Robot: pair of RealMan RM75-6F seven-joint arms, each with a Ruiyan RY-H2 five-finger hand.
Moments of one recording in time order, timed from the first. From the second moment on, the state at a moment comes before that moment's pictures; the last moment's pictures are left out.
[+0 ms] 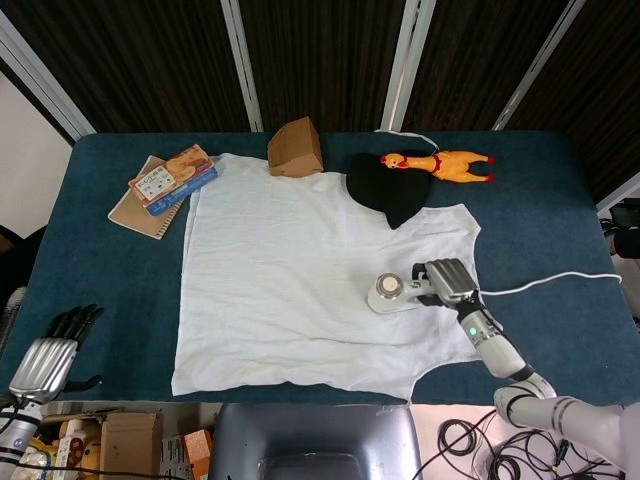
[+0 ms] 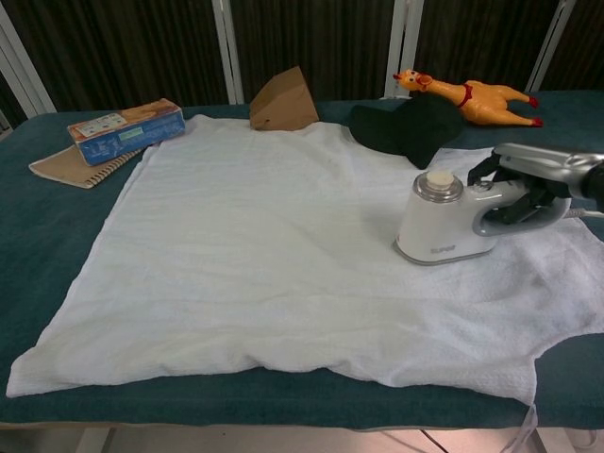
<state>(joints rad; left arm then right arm) -0.21 -1.15 0.04 -1.44 1.52 1.26 -0.08 0.64 -1.51 0.12 -1.20 -1.29 0.84 0.07</state>
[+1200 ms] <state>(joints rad) -0.21 -1.16 0.04 -1.44 1.52 1.26 -0.08 0.51 -1.48 0.09 -0.93 -1.33 0.95 0.31</state>
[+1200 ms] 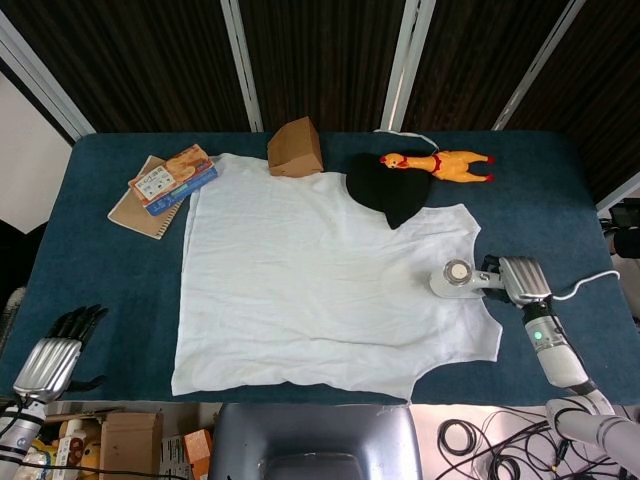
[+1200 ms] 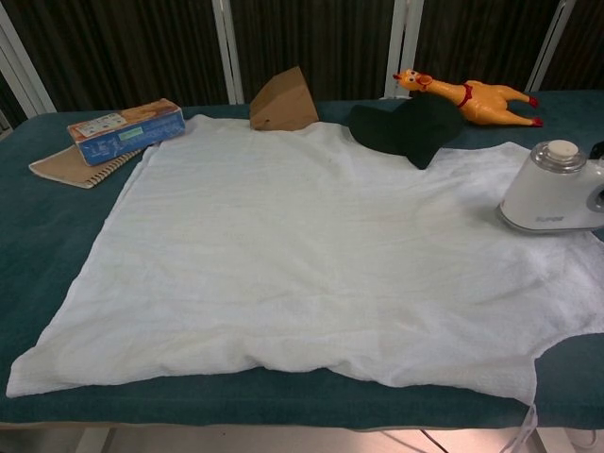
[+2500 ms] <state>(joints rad) -0.17 -1.15 0.05 -1.47 1.53 1.36 -0.07 0.43 -1.26 0.06 -1.19 -1.39 1.06 0.21</state>
